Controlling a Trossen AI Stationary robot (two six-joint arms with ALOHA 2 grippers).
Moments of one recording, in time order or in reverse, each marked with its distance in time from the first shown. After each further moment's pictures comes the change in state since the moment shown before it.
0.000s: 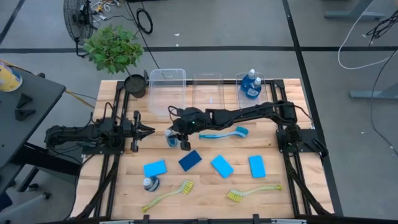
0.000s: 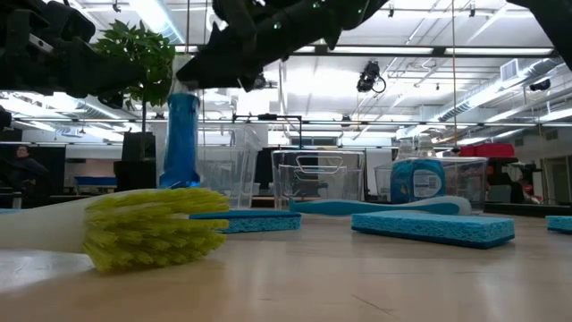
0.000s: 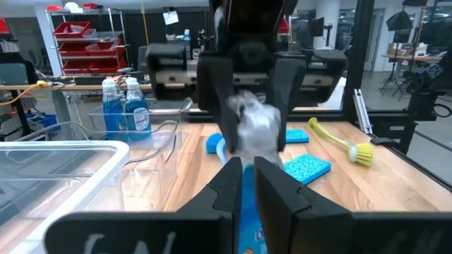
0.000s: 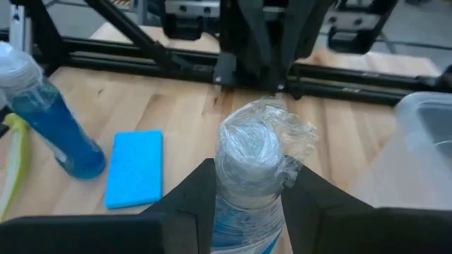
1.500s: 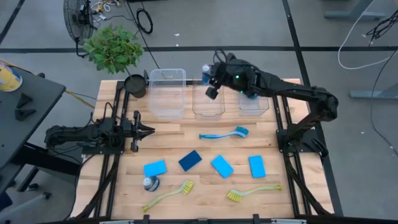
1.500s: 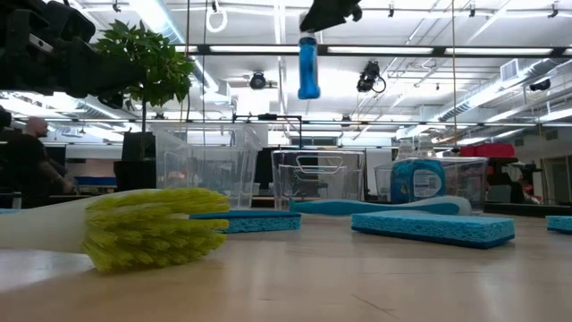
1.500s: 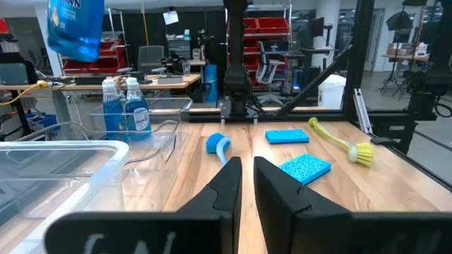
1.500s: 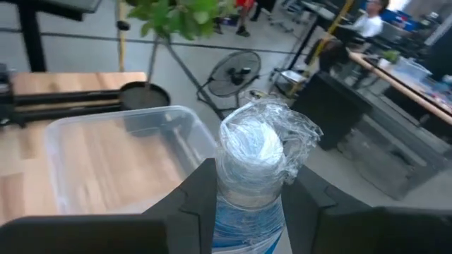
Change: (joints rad) left arm 0.000 0.000 0.000 0.000 0.000 0.000; right arm -0.233 -0.509 0.000 -0.385 0.542 -0.080
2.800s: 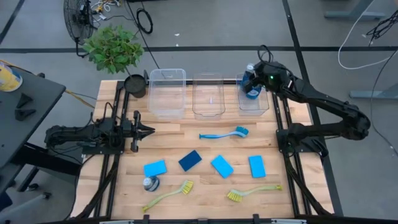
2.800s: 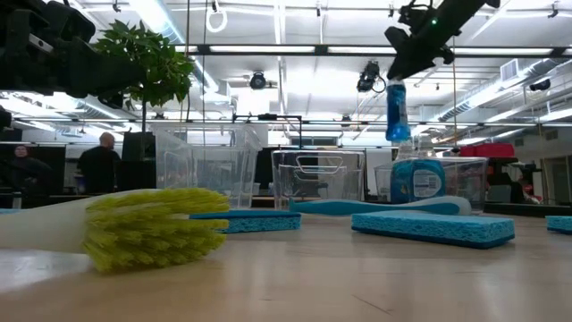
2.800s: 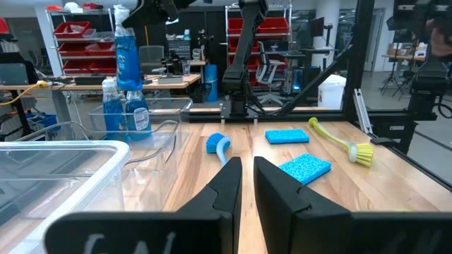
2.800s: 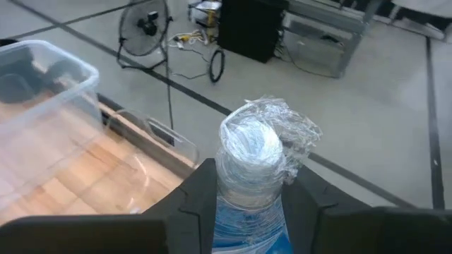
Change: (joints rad) left arm 0.000 0.000 0.000 0.000 0.000 0.000; right arm -0.306 -0.498 -0.577 -0.052 0.023 0.309
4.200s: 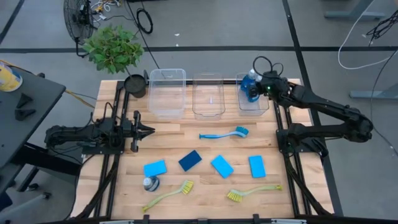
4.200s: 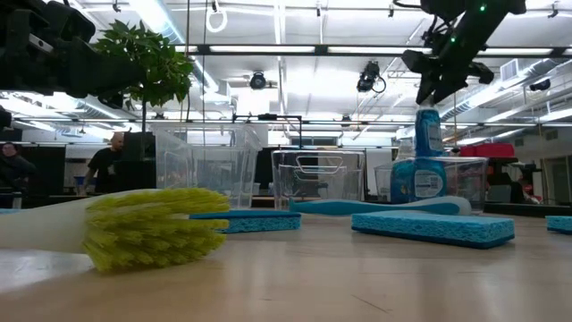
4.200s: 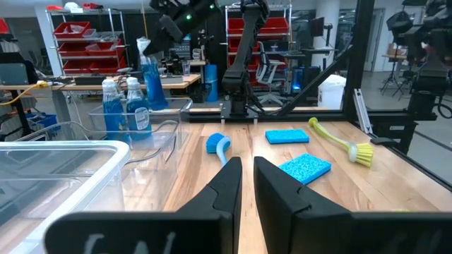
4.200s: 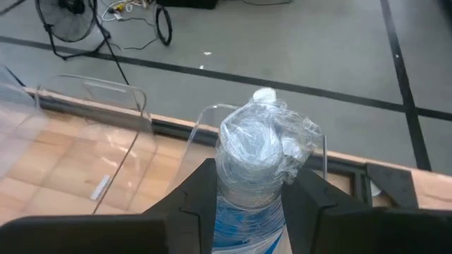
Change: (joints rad) left arm 0.000 0.000 0.000 0.000 0.000 0.000; right arm 0.034 -0.070 -0.129 -0.208 0.150 0.431
